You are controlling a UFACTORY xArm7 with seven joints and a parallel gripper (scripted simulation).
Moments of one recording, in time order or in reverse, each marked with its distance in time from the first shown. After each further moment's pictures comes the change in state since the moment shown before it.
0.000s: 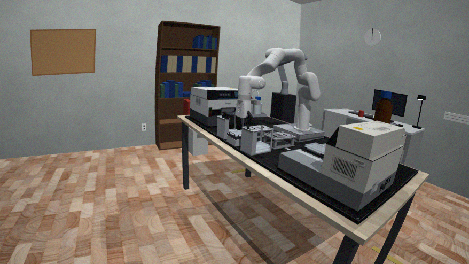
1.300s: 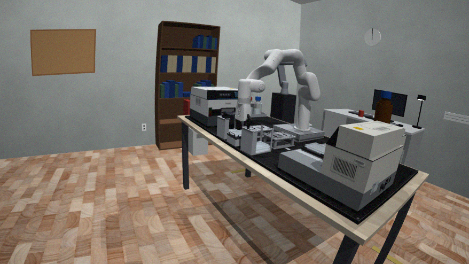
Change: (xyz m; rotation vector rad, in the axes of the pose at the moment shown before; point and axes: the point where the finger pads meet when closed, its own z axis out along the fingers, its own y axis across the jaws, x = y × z) arm 0.000 0.000 0.019 0.000 -0.001 0.000
